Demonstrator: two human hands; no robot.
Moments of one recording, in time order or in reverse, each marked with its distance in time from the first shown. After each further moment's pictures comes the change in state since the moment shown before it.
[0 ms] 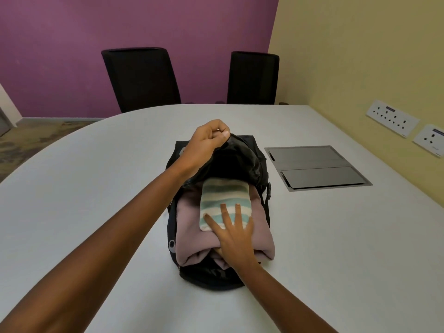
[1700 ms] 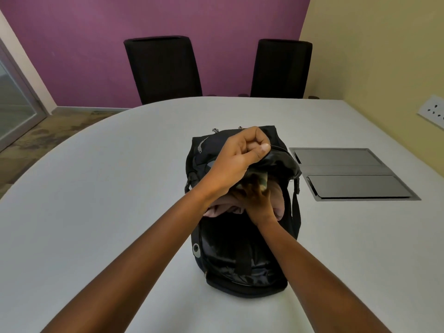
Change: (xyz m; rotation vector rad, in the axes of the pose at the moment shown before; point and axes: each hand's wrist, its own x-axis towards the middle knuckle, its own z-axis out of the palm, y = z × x) left_hand 0.011 -0.017 0.025 -0.187 -0.042 0.053; right_hand 0.128 0.054 0.009 -0.153 -0.117 -0.073
